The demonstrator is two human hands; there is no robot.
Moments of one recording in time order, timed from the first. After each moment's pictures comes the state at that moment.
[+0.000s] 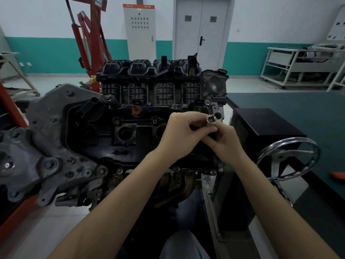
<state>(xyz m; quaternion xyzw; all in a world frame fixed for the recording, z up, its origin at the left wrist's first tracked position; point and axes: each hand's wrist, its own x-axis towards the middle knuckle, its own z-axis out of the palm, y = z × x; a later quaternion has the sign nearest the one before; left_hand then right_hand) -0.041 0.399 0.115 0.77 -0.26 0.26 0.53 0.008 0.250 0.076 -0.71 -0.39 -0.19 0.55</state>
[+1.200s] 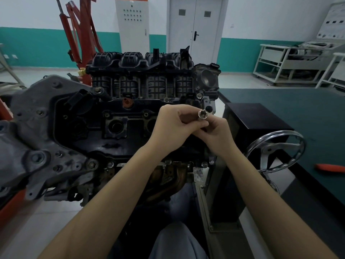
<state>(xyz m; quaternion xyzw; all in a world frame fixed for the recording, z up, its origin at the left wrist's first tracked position) -0.050 0.395 0.119 0.74 -0.25 0.23 0.57 0.005 0.248 0.076 -0.69 -0.39 -0.17 0.58</state>
